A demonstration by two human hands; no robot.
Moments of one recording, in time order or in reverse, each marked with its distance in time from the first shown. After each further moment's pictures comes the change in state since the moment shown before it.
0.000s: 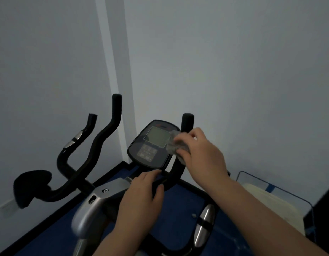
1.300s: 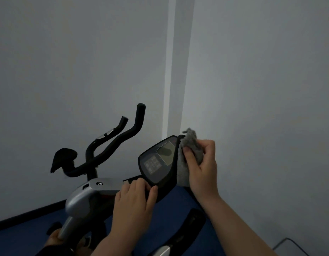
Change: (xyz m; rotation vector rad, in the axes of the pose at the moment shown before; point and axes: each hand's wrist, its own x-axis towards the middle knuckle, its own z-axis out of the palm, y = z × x) left_hand 0.026 0.046 0.074 0.379 0.362 -0.402; right_hand 0.056 0.082 0.034 1.132 0.112 -0.115
